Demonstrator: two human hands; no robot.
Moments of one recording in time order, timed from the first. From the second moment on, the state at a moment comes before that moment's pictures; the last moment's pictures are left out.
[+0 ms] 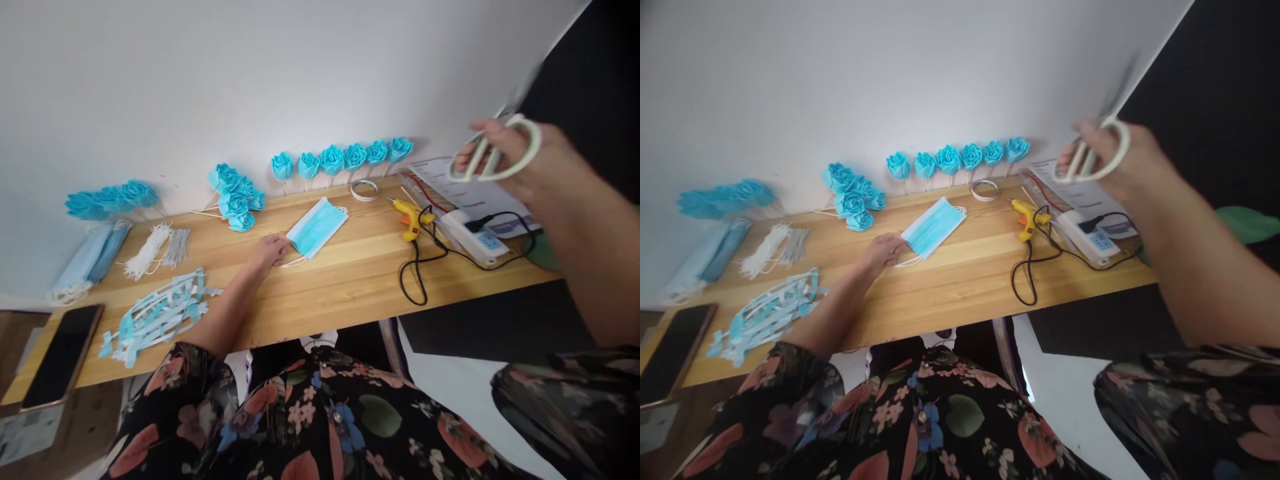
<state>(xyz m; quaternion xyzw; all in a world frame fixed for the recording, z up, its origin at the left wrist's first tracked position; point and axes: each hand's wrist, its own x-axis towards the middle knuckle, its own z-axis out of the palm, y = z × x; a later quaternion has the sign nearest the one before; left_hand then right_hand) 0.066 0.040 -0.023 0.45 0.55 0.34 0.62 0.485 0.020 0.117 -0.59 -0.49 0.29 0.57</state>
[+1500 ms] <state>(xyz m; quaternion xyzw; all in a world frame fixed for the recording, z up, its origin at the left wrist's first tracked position) 0.054 0.034 -0.025 0.43 0.45 0.35 0.70 0.290 -0.001 0.017 -0.49 -0.52 0.69 0.11</state>
